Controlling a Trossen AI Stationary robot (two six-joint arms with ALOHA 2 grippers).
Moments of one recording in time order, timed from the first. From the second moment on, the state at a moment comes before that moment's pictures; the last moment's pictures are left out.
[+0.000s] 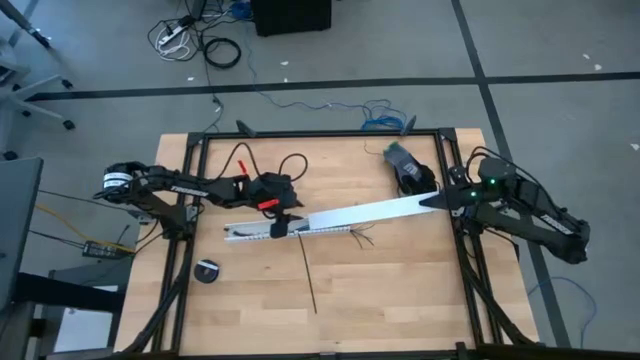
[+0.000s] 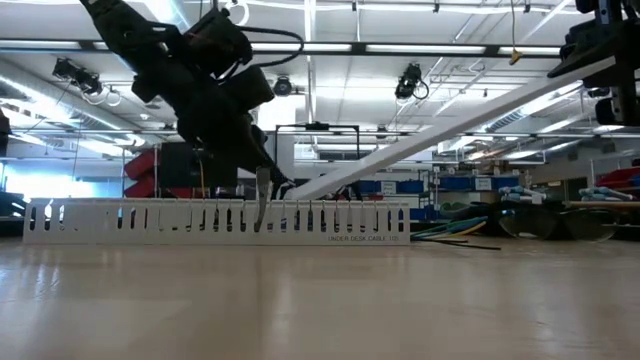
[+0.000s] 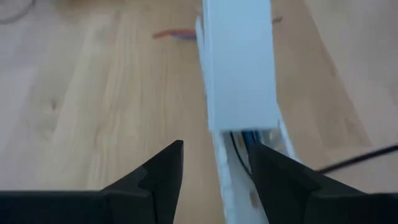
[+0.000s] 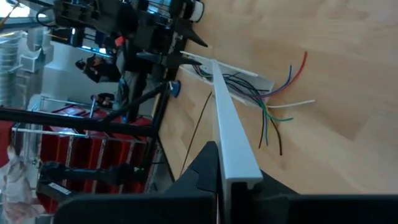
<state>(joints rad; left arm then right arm) 0.17 1.46 0.66 0.13 0.13 0.15 -0.46 0.12 0.48 -0.72 -0.42 1.05</state>
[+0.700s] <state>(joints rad) 0.19 1.54 0.66 0.35 0.22 0.07 -0.46 0.12 0.38 -0.71 -0.46 0.97</state>
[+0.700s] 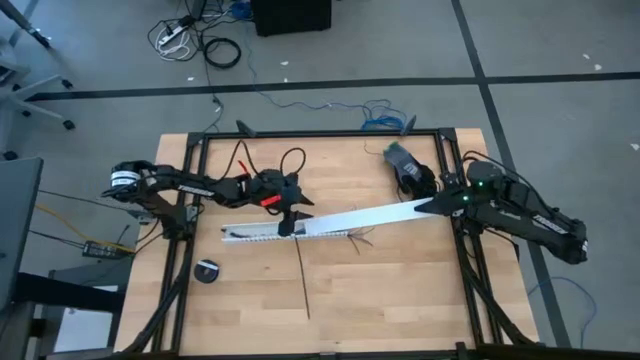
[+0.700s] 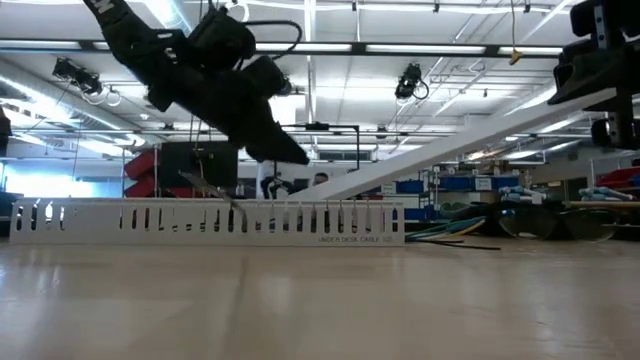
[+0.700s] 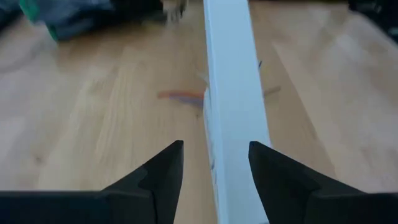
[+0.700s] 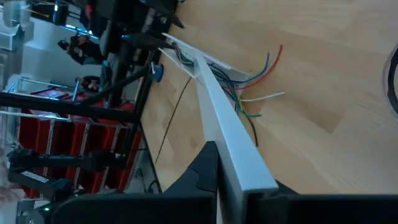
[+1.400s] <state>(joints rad) 0.18 1.61 0.66 0.42 0.22 0.08 -0.46 0.12 0.38 -0.69 -0.44 0.91</state>
